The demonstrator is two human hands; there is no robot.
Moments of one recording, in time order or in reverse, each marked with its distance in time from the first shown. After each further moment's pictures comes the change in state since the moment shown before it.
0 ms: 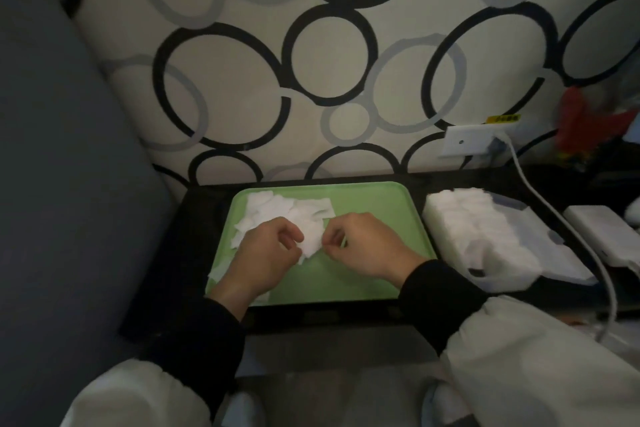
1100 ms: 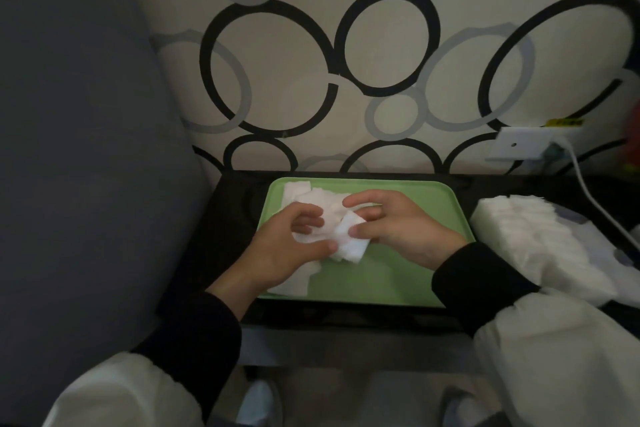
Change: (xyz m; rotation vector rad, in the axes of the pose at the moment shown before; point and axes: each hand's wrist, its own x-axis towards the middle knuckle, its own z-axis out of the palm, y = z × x) left_hand -0.003 -0.031 -0.035 -0.351 -0.092 0.022; right_hand 0.035 -0.015 0.008 0.959 -0.107 0.137
